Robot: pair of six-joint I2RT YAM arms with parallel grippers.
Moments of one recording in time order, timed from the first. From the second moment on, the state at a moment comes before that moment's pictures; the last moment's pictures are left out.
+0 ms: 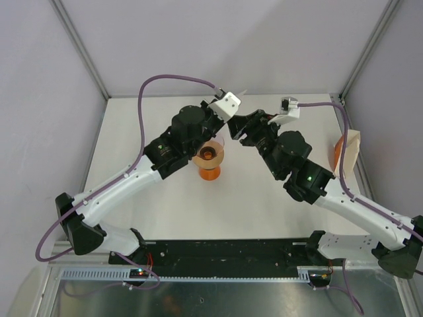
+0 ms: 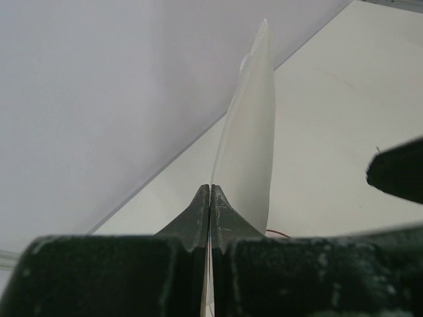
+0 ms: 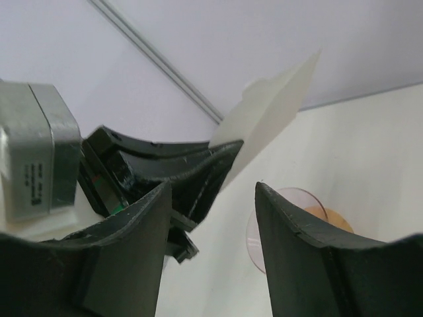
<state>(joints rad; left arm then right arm) -0.89 1.38 1.43 -0.16 -0.39 0.41 0.95 1.10 1.16 0.07 0.50 0.66</state>
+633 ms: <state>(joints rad) -0.89 1.37 1.45 -0.23 -0.35 0.35 0.85 1.19 1.16 0.17 0.49 0.71</state>
